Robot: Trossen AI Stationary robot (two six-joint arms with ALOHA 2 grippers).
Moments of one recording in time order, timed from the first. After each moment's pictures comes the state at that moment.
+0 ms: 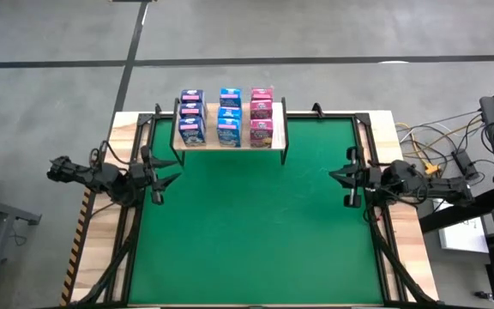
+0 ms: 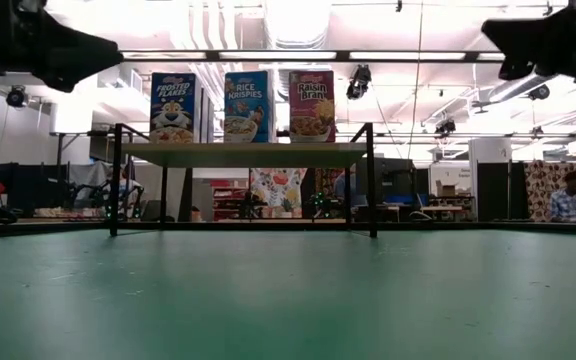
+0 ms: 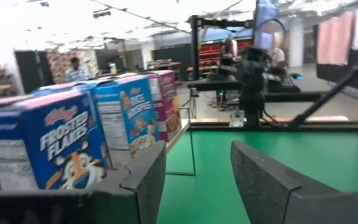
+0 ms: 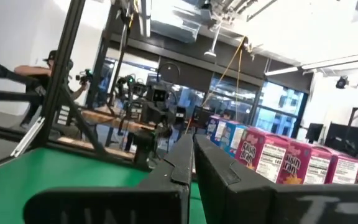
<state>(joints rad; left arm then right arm) -0.32 0.00 0.16 -0.03 -0.61 0.18 -0.05 0.00 0.01 0.30 -0.05 -0.29</state>
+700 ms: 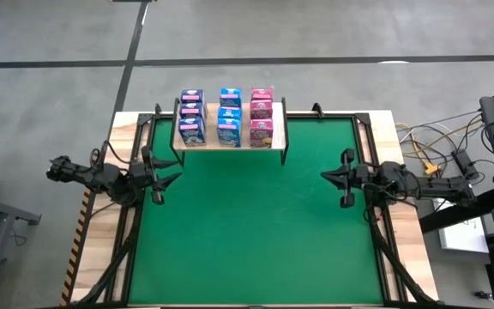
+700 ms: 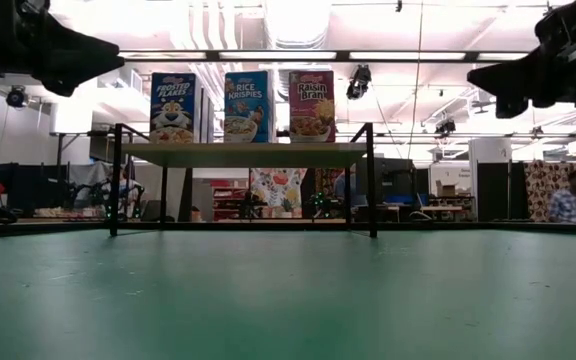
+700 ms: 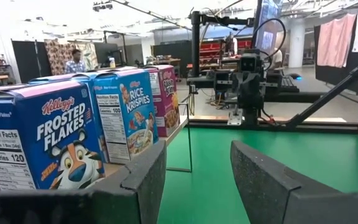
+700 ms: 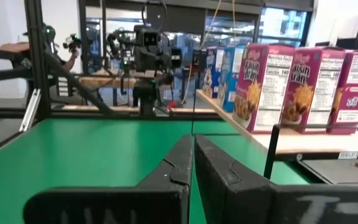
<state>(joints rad) -0.32 0.01 0.16 -0.03 -0.62 0.12 -0.05 0.05 0.01 0.12 0.04 -0.08</state>
